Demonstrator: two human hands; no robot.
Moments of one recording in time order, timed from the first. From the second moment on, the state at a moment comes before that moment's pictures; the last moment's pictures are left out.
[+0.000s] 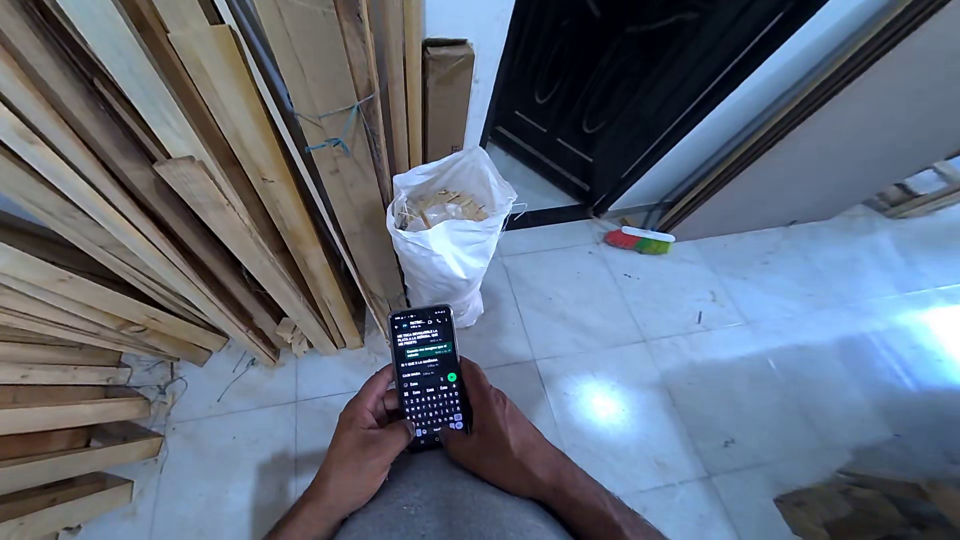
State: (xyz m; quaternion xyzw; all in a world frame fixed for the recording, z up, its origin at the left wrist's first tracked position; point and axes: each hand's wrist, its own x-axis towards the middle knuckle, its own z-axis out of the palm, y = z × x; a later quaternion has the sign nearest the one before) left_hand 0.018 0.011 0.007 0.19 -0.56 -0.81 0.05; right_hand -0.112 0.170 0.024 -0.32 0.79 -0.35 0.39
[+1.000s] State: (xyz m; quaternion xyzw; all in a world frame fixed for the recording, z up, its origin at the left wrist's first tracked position) left_hand 0.016 0.010 0.012 0.17 -0.58 -0.79 0.05; right_hand -0.111 0.165 0.022 -0.27 0.80 -0.39 0.37
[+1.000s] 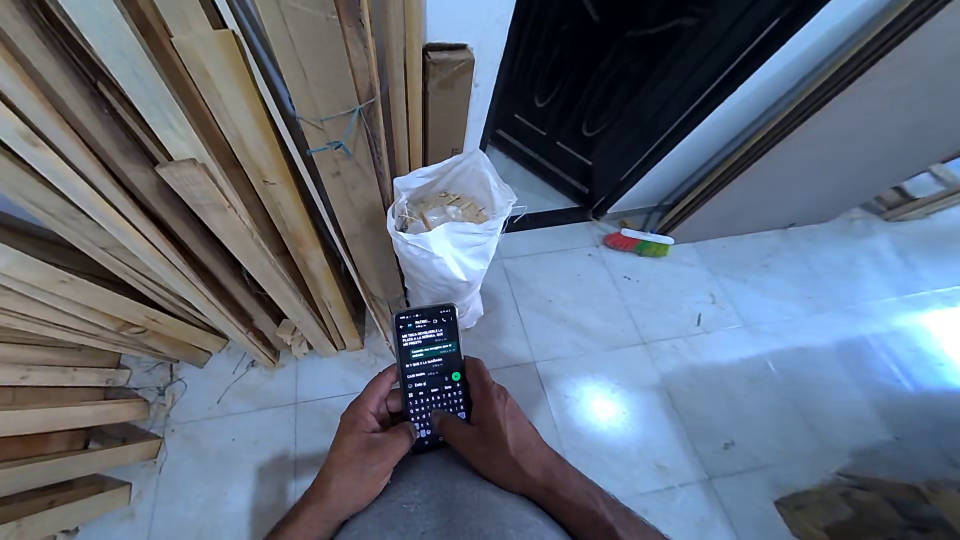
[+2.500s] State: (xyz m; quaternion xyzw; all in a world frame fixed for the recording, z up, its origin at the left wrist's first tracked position) left_hand 0.016 0.011 0.009 0.19 -0.59 -0.78 0.05; right_hand -0.112 0.170 0.016 -0.30 0.78 -0.40 0.37
